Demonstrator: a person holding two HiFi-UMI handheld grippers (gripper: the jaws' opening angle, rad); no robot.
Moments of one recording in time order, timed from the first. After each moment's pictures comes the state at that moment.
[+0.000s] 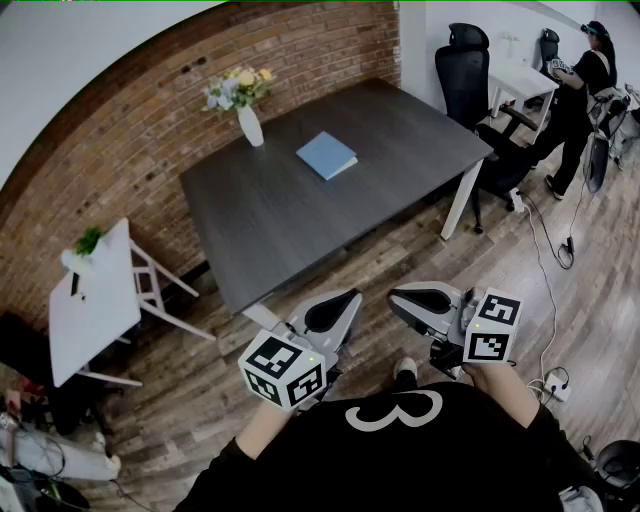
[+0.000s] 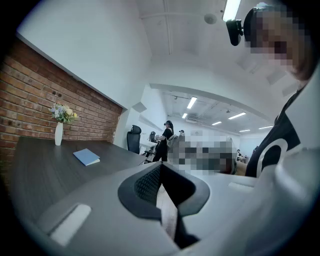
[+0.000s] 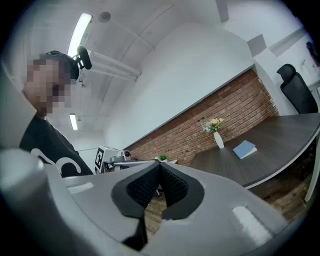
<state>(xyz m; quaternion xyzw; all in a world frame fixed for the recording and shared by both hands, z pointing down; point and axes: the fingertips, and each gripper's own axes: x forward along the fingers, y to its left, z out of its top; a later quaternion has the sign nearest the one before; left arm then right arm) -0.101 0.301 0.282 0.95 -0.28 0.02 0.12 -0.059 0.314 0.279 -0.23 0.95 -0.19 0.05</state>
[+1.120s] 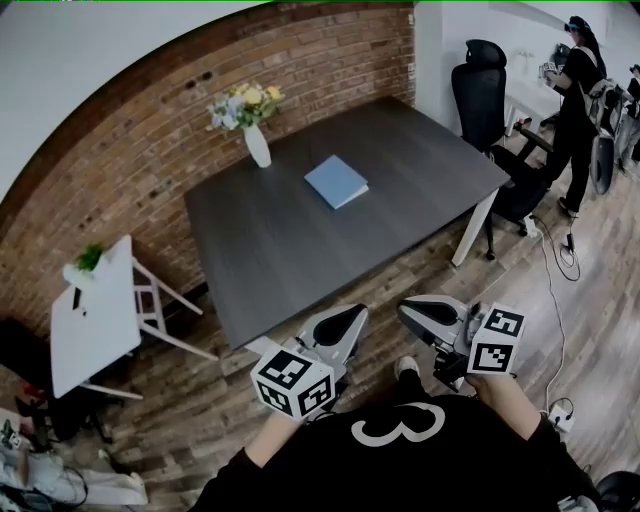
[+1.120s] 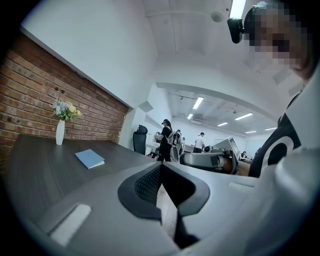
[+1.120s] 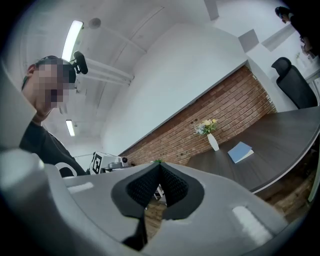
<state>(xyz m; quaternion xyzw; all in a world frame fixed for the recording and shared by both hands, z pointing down) -0.083 0.222 0.303 0.94 -0.31 0.02 0.13 -0.030 0.231 0.294 -0.23 0.95 -0.21 0.07</state>
